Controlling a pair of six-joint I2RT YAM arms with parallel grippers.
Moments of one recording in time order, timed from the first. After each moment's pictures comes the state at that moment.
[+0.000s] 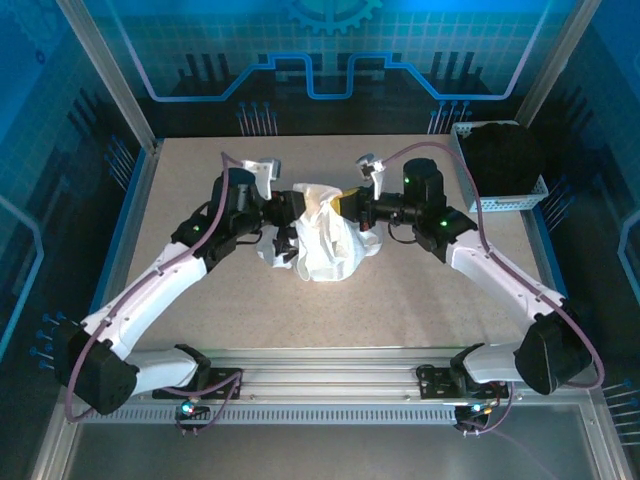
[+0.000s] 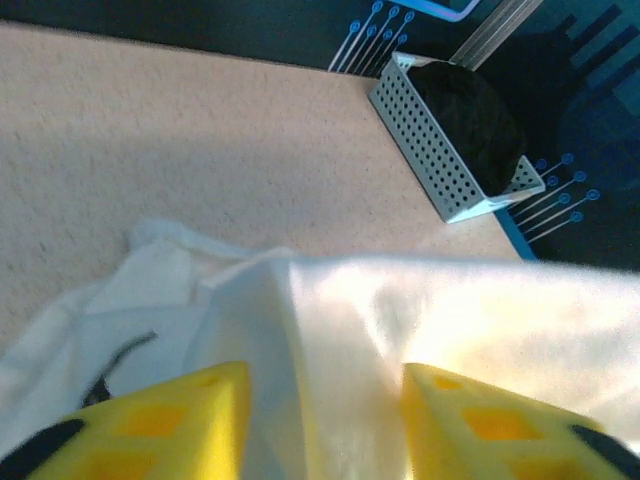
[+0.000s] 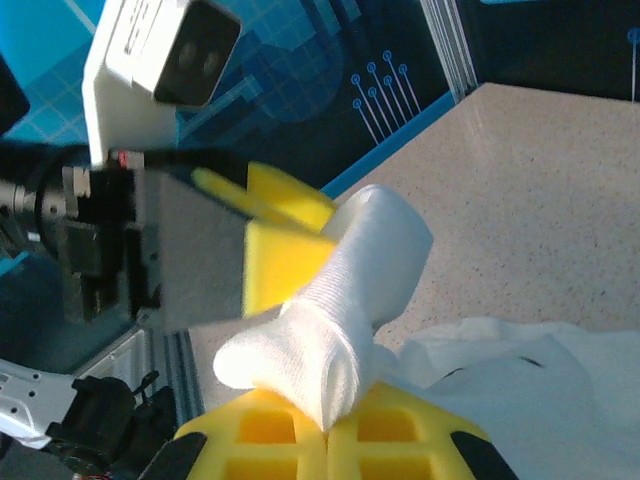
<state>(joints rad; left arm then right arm) -0.47 1.21 1.06 -0.31 0.19 -0.51 0.48 1.34 1.09 -0.06 -0.70 0.30</state>
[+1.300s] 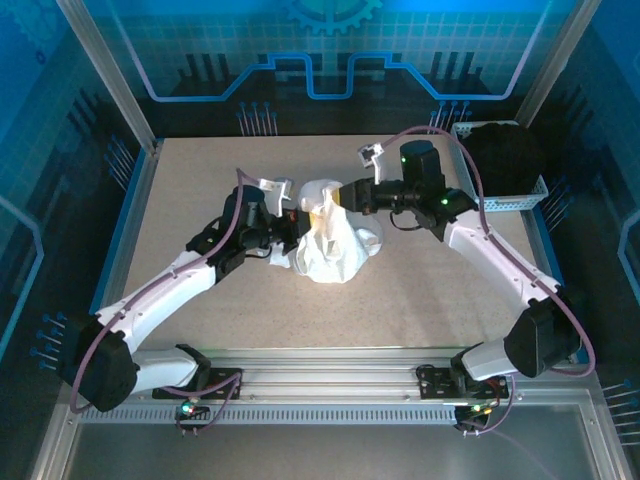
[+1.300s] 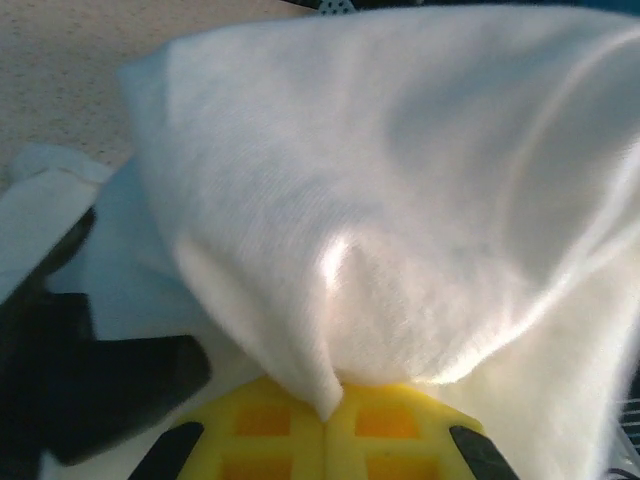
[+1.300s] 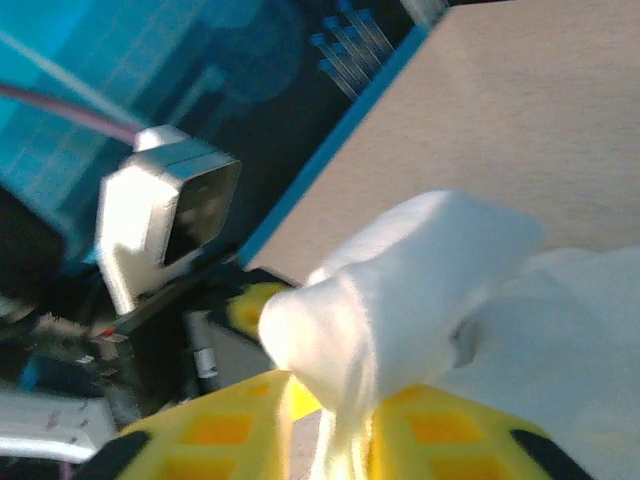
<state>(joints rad) -0.49 1.24 0.92 -0.11 0.35 -0.54 0.43 1.44 1.31 -0.38 -0.66 0.37</state>
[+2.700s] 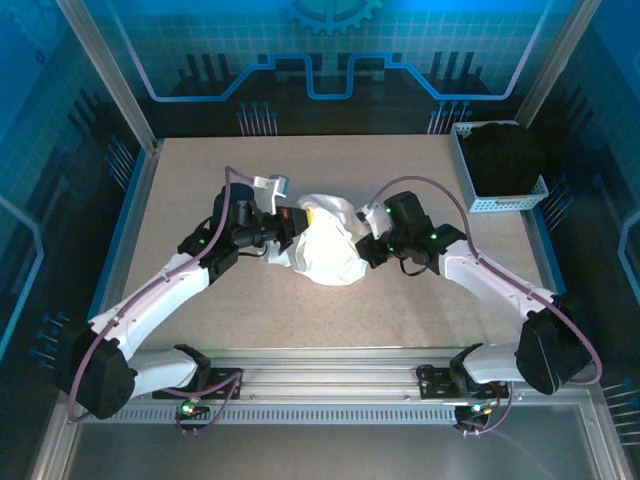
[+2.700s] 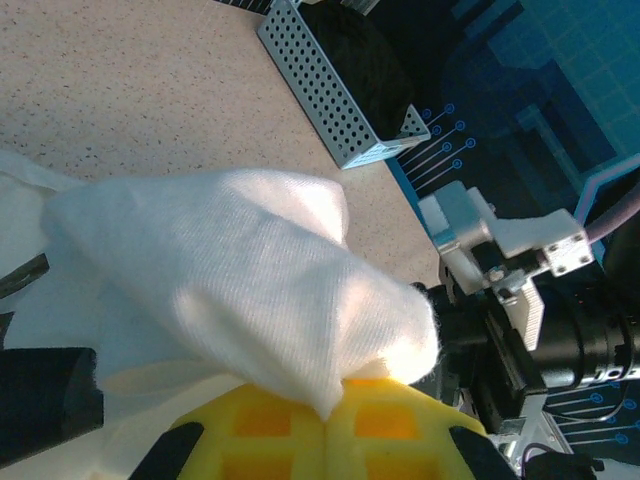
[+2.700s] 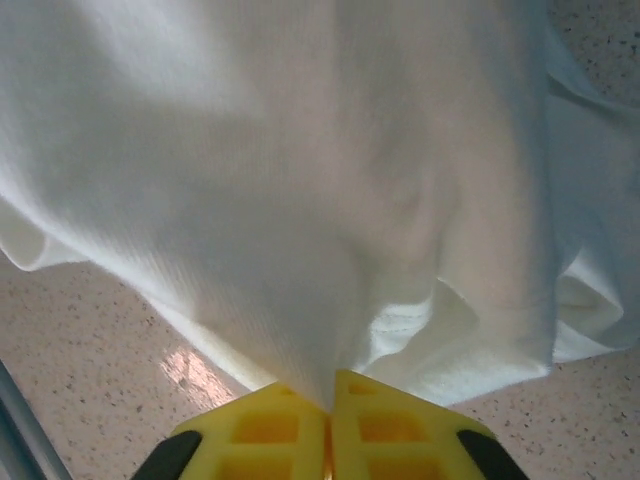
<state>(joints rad) -0.46 1.20 0.91 -0.10 0.44 -0.59 0.53 1.32 0.97 -0.49 -0.29 0.04</state>
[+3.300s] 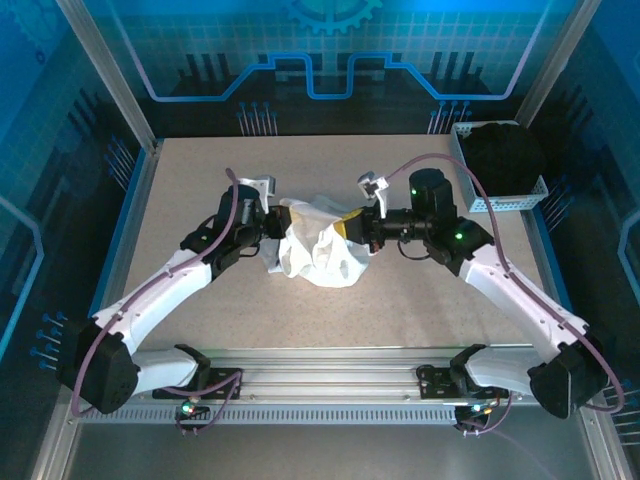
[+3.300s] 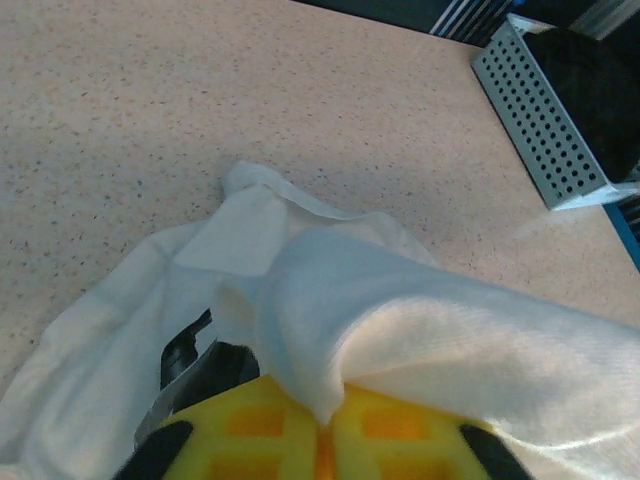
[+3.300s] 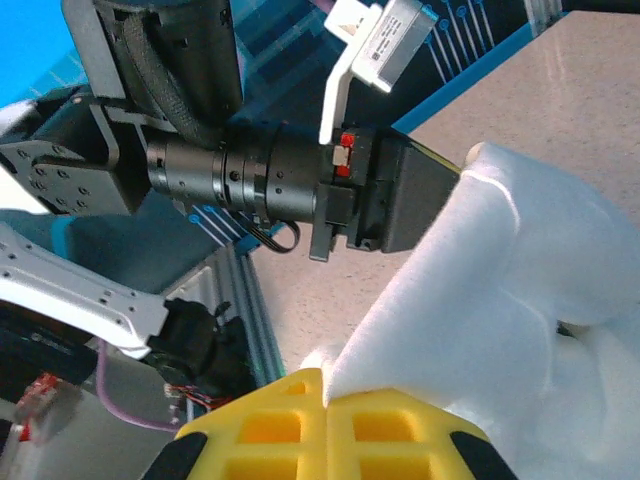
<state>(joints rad) -0.45 1.23 0.93 -0.25 0.05 -0.50 0.52 1.21 1.09 -0.28 -0.79 0.27</state>
